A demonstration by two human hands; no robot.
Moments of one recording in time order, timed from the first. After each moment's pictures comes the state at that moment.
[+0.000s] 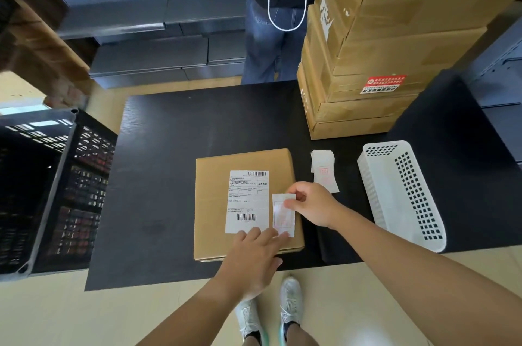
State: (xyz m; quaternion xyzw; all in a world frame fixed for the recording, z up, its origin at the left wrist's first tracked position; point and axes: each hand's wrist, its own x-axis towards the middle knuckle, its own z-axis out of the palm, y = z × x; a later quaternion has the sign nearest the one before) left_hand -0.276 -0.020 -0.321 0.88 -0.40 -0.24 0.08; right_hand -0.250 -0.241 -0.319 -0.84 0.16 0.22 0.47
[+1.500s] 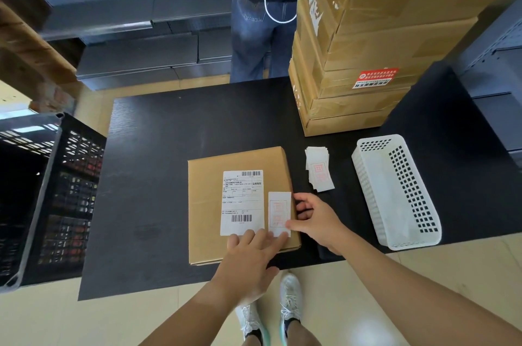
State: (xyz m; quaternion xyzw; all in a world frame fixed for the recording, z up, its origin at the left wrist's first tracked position) left_hand -0.278 -0.016 -0.330 0.88 -0.41 -0.25 0.04; right_hand -0.293 -0.237 -0.345 -0.74 0.30 0.21 0.57
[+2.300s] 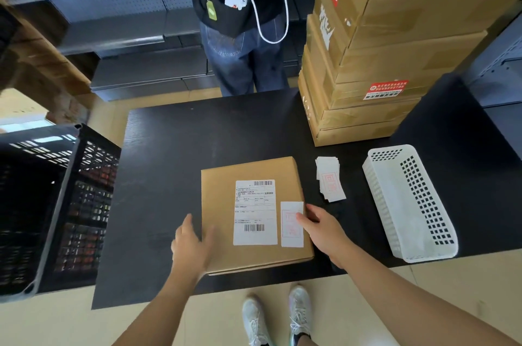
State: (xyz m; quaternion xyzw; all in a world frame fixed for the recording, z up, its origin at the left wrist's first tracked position) left_hand -0.205 0.062 -0.330 0.91 0.15 -0.24 0.32; right_hand -0.284 -0.215 -0.345 -0.68 0.36 0.20 0.60
